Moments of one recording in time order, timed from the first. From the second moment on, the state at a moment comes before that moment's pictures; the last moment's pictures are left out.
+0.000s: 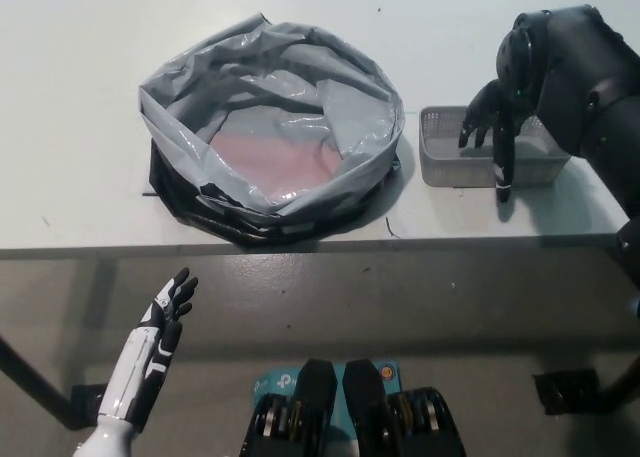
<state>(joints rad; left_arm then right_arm) 0.02 0.18 -0.04 -0.04 0.08 -0.23 -0.06 -1.40 -0.24 0.78 1.28 -0.61 0.11 0.94</state>
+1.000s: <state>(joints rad) 0.02 0.18 -0.04 -0.04 0.08 -0.23 -0.06 -1.42 -0.33 0.73 0.97 -0.69 0.24 0.91</state>
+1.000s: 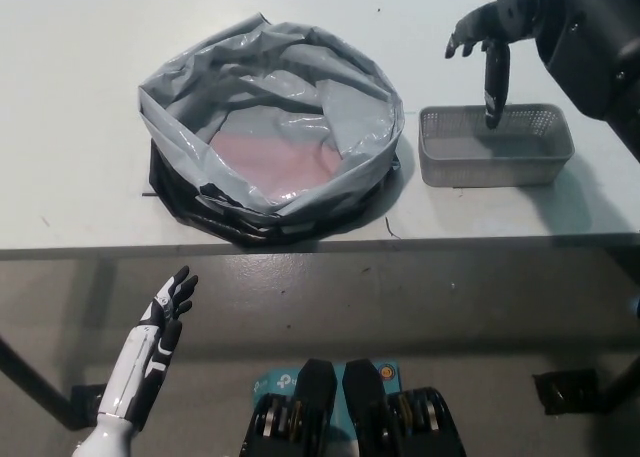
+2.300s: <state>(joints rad) 0.02 0.18 -0.04 -0.06 0.08 -0.23 -0.07 -1.42 -0.24 0.63 1.35 -0.65 0.16 0.71</state>
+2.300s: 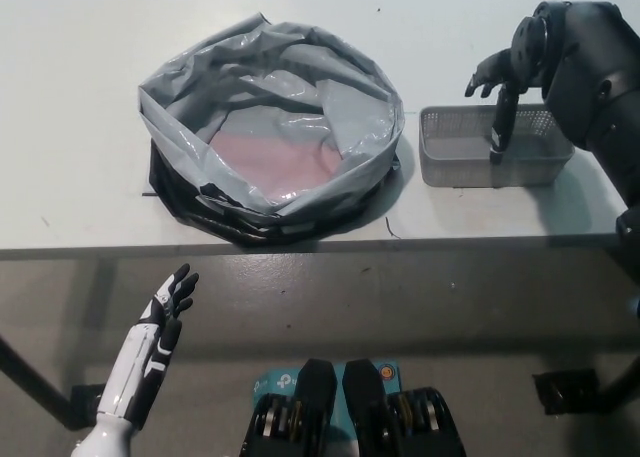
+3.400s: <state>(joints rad) -0.01 0.18 -0.04 -0.06 0.07 -0.23 -0.08 -1.33 -0.19 0.67 1.40 -0.67 0.13 0.50</state>
